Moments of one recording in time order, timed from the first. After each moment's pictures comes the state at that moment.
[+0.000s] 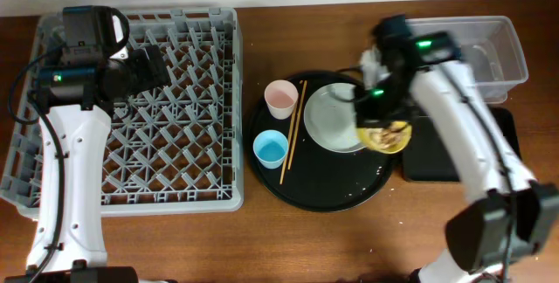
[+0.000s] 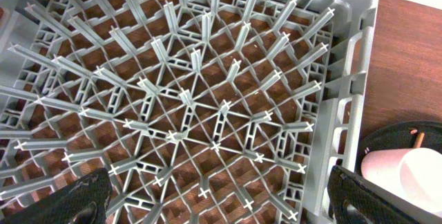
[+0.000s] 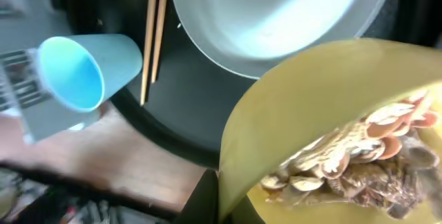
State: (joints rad) left arm 0.05 1.59 1.67 -1.02 -0.06 -0.21; right arm 0.15 1.78 1.71 -1.44 -0.31 0.14
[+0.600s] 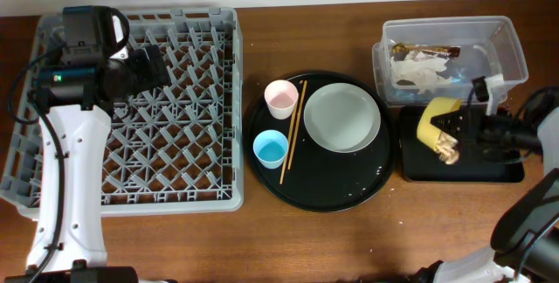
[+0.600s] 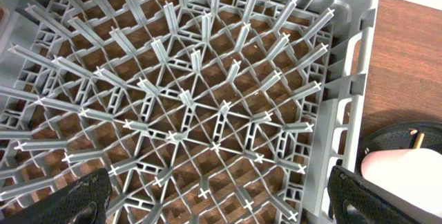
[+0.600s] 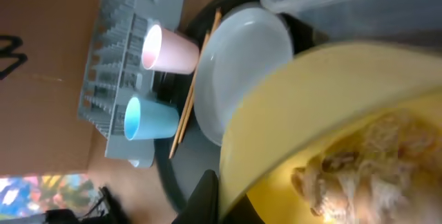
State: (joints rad) left arm 0.05 1.59 1.67 -1.02 -0.06 -0.21; right arm -0.61 1.78 1.27 -1.16 -1.06 -0.63
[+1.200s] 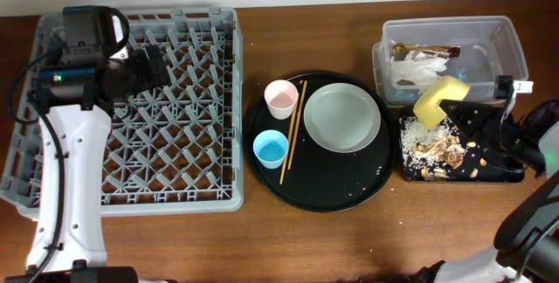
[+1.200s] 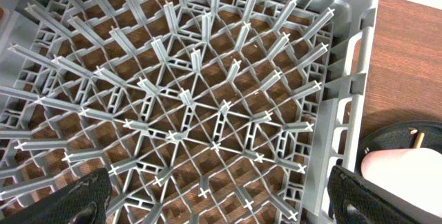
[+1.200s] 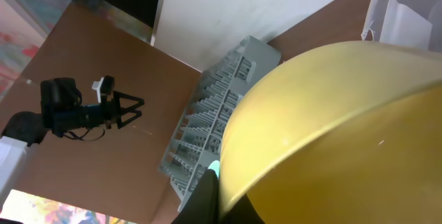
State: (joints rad) left arm 0.05 1.59 1.67 -1.02 -0.06 -0.21; right arm -0.67 1.78 1.20 -1.12 -1.51 -0.68
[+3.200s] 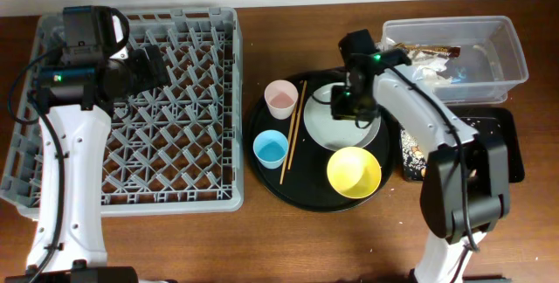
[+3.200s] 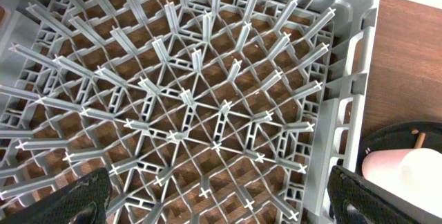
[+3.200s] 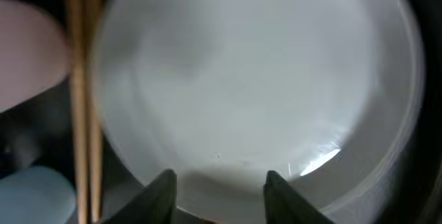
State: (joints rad) left arm 0.05 1.59 1.67 -1.02 -0.06 -0.21; right arm 0.28 1.97 1.56 -0.98 -0.09 0.31
